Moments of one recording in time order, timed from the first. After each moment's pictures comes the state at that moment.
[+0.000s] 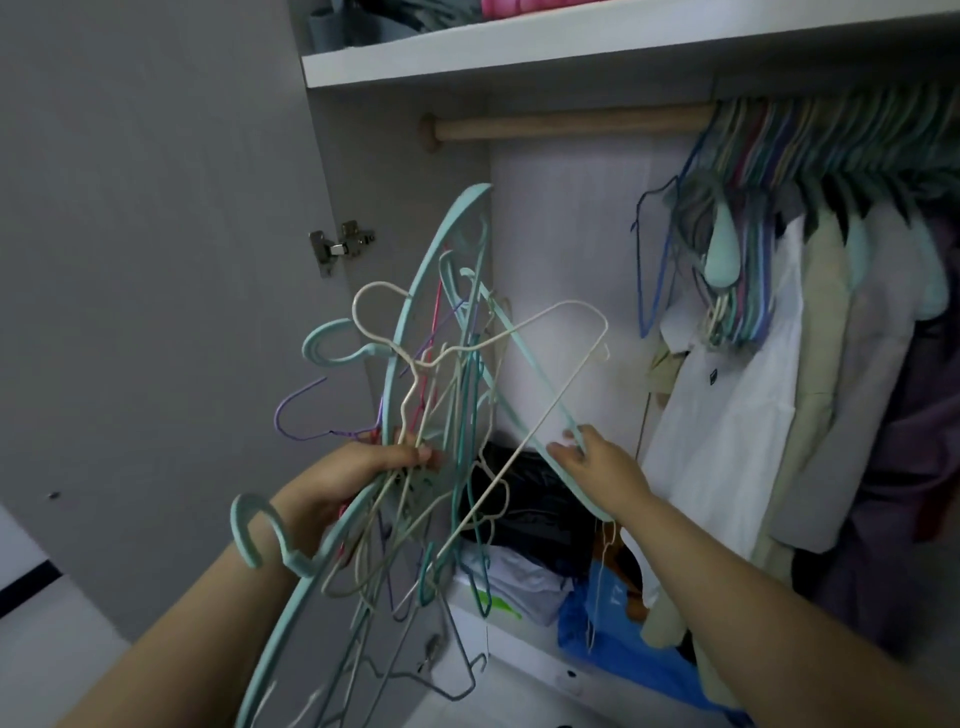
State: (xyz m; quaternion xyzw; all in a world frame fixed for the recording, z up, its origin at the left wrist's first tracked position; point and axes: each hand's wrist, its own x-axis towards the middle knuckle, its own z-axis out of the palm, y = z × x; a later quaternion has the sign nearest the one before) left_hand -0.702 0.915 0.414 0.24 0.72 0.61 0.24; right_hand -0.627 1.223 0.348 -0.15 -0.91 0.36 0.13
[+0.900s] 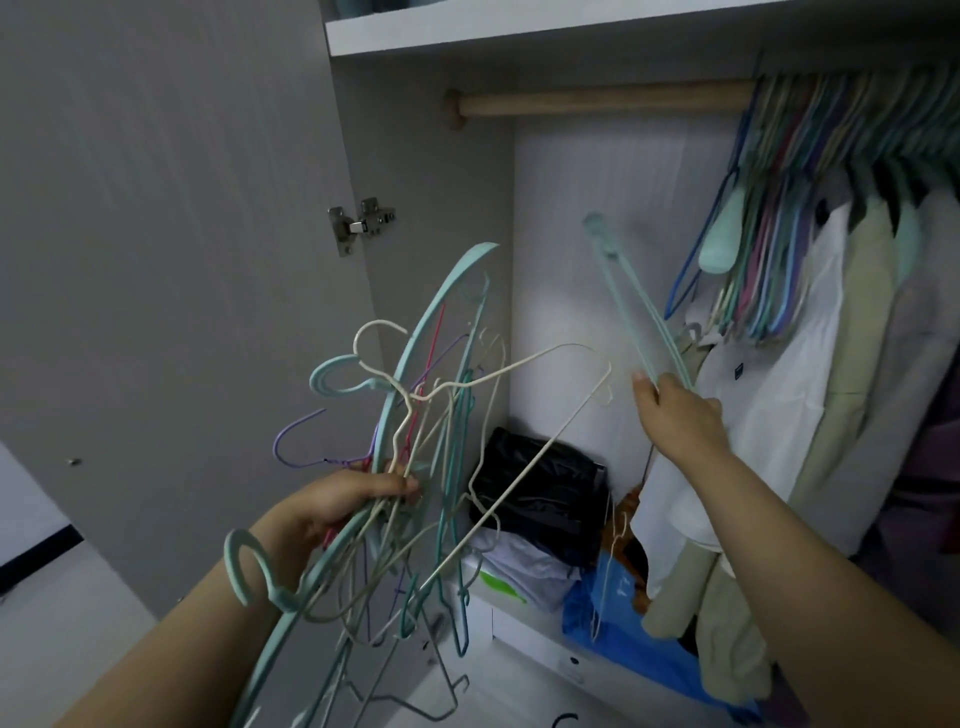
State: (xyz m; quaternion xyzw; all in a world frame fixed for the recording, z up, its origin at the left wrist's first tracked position) left_hand -0.696 0.885 0.371 0.15 0.72 0.61 0.30; right_hand -0.623 1.272 0.399 -0.24 -0.94 0.16 0.18
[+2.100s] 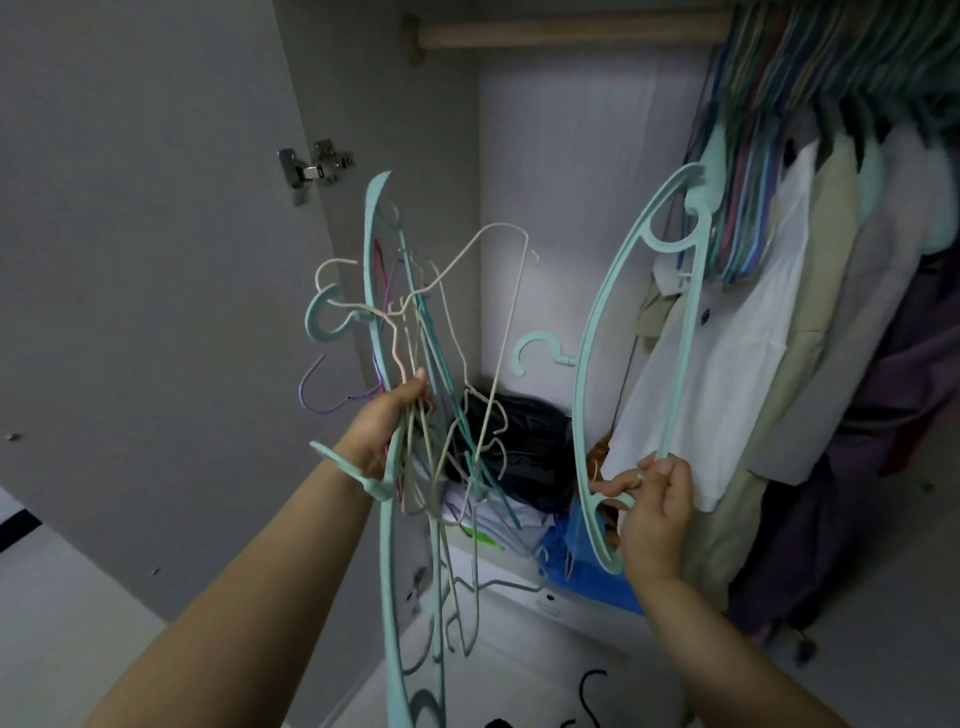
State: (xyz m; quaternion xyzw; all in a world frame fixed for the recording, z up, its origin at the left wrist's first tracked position) left_hand -0.693 0.963 0.378 0.02 0.61 0.75 0.26; right_hand -0.513 1.168 0.311 -0.20 -0.60 0.65 0.43
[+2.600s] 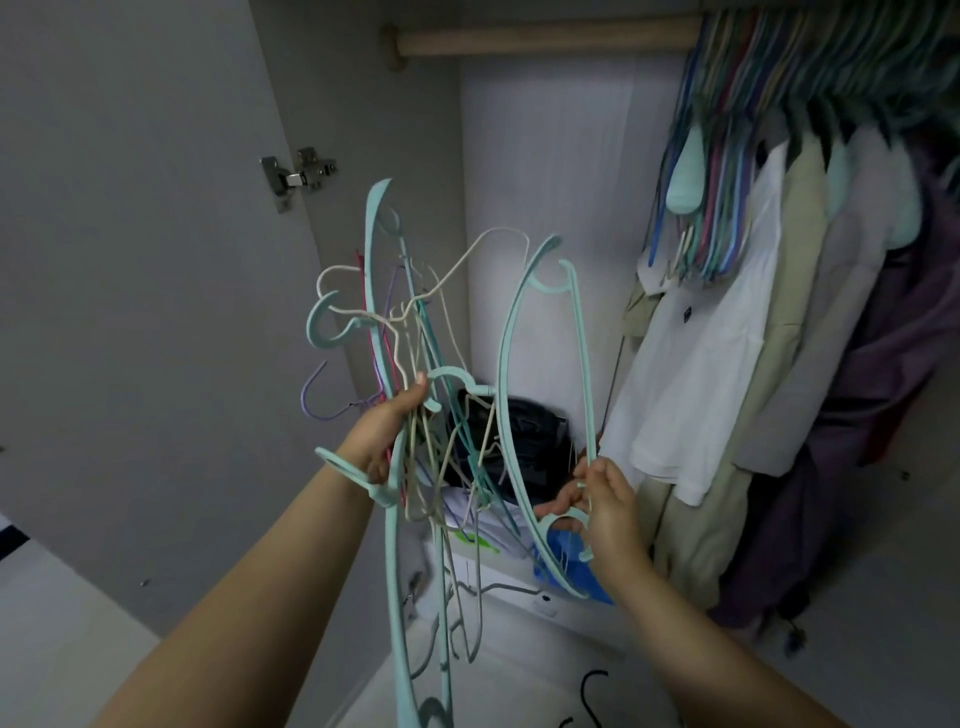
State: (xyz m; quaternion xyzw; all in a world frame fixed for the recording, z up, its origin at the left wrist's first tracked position) left_hand -0.686 0.965 0.374 0.06 0.63 0.72 0.28; right_hand -0.517 1.154 0.313 -0.21 -0.55 0.78 0.22
